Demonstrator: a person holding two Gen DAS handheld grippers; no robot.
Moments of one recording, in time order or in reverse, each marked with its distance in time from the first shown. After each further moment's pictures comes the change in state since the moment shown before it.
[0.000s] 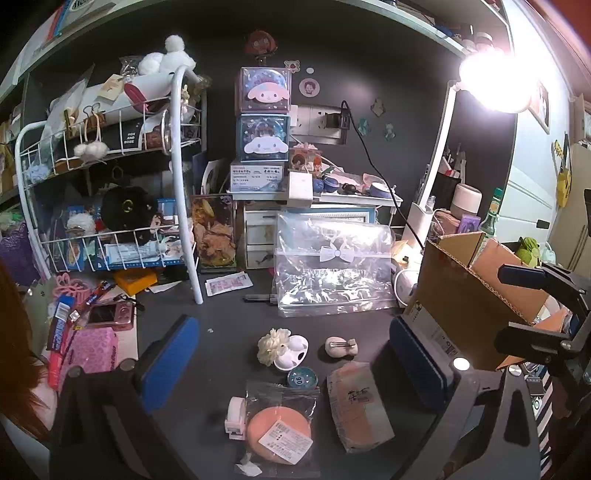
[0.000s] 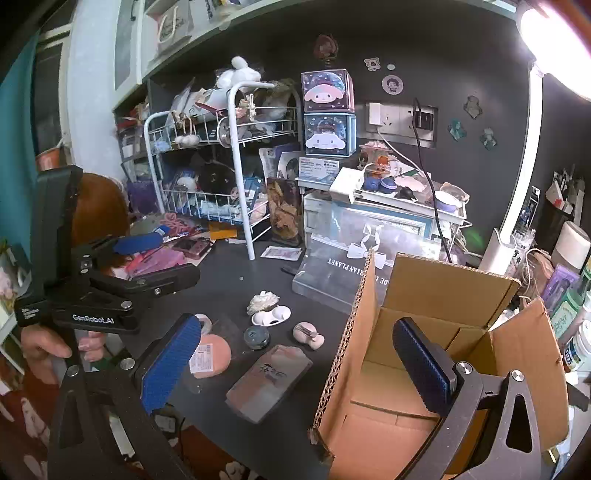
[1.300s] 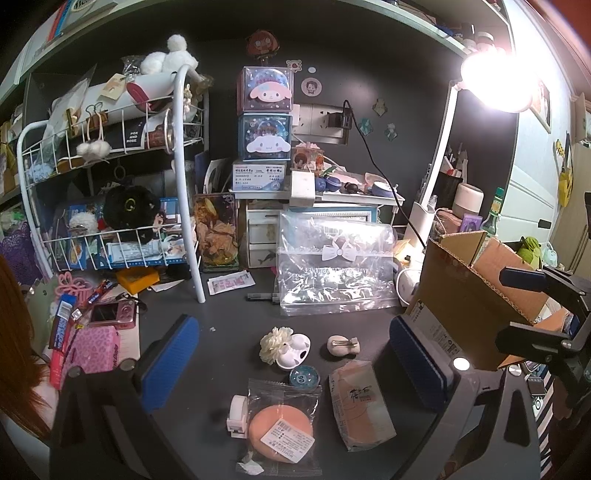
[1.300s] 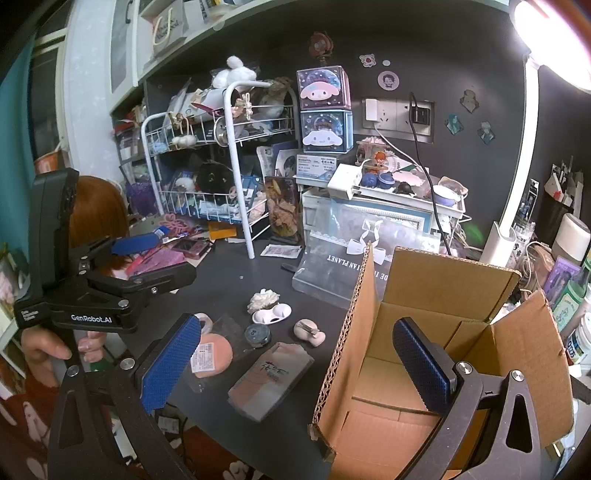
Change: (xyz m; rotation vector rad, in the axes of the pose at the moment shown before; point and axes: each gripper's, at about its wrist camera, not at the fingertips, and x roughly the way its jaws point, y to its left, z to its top) left arm -0.003 0.005 -0.001 -0.001 0.002 0.001; right arm 0.001 -0.003 -0.001 0.008 0.006 0.004
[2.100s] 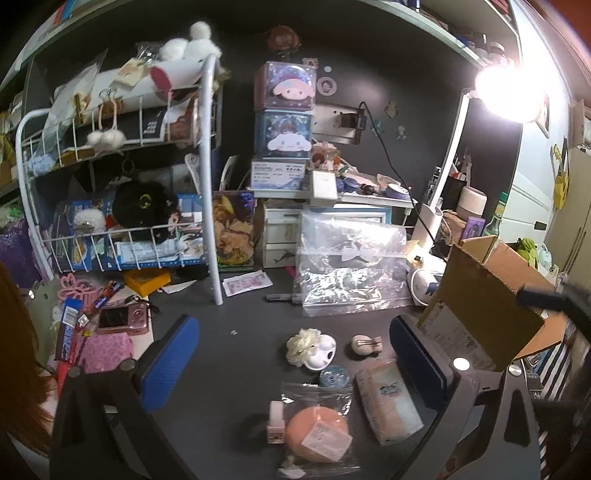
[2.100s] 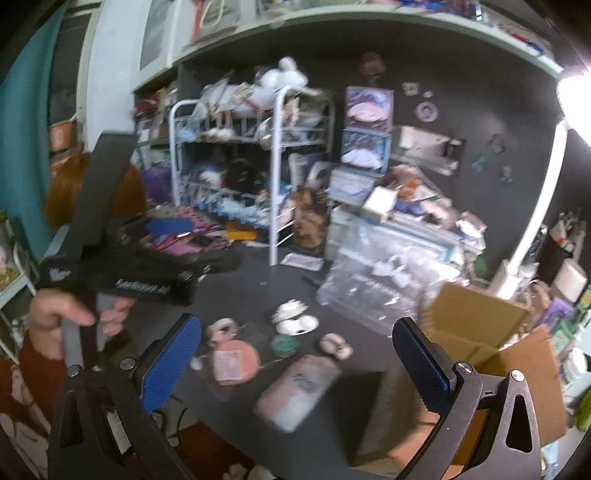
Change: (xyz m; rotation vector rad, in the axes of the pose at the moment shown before) left arm 0.009 0.049 0.004 -0.012 0.022 -0.035; right arm 0.000 0.075 0.003 -0.122 -0.015 -0.023
